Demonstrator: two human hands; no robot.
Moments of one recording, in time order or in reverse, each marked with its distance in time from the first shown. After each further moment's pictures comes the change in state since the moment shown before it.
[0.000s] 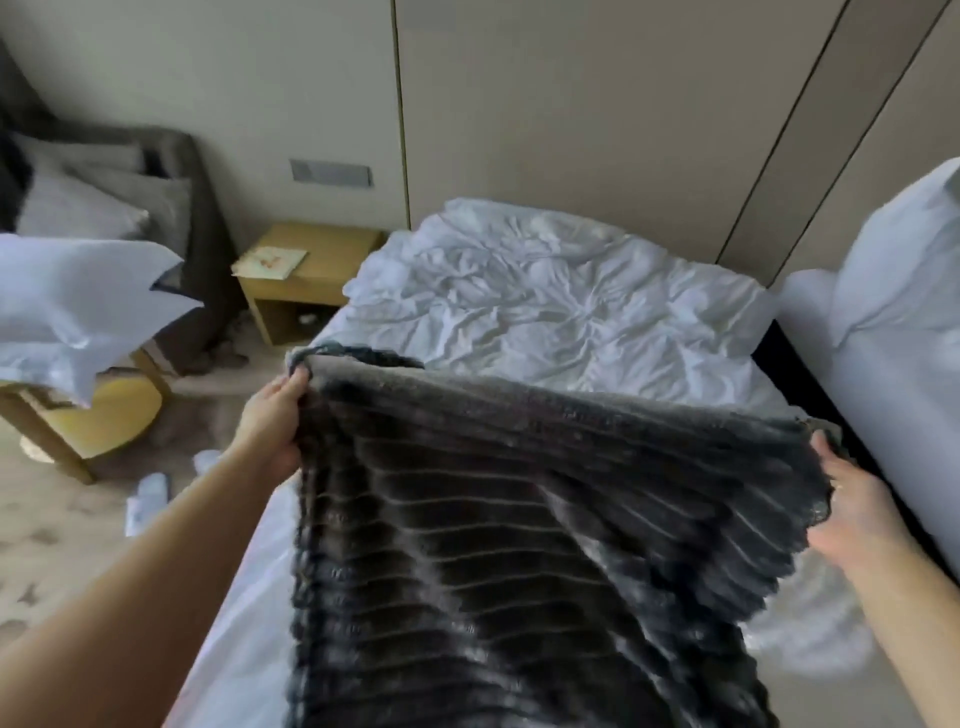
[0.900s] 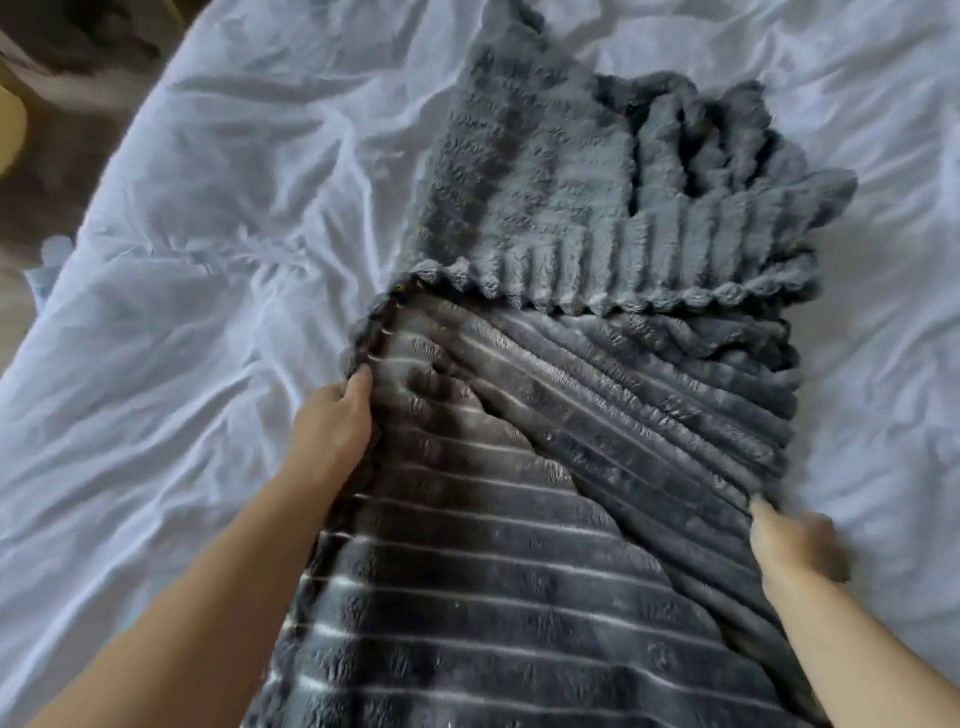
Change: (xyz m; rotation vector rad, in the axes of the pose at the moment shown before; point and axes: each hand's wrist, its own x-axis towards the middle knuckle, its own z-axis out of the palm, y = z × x) left_hand 0.203 -0.283 -0.042 0.971 0.210 -0.243; right_hand 0.257 0.279 -0.026 -1.269 0.970 0.487
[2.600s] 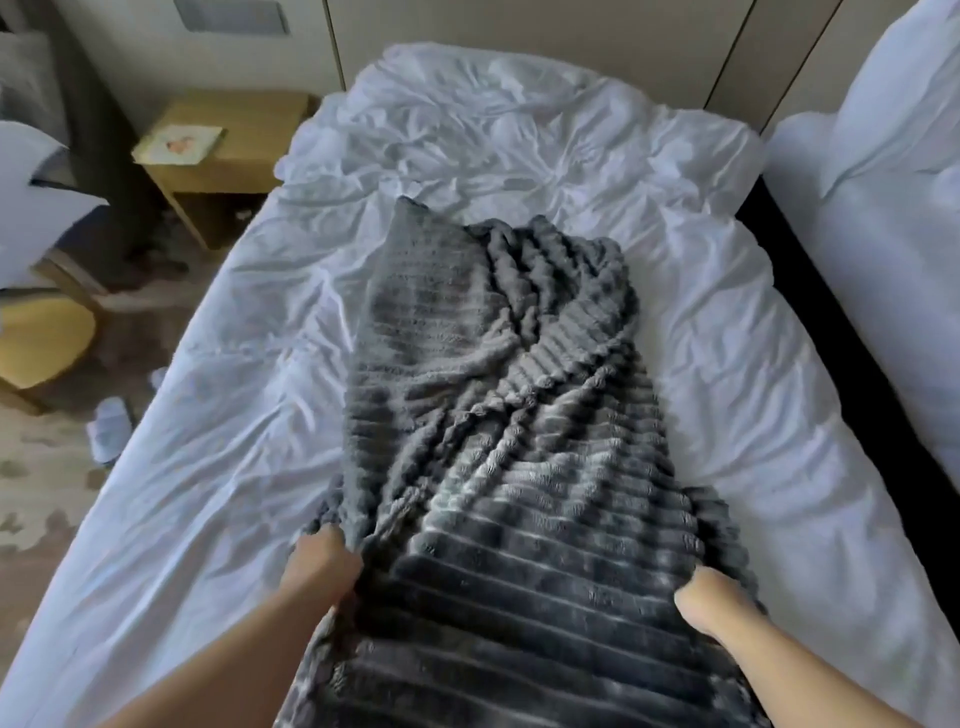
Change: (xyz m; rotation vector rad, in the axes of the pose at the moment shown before) left_hand -0.236 -0.091 -0.065 0.691 -0.245 0.141; right_hand -0.076 0.238 -0.127 -0.435 -0.433 -0.439
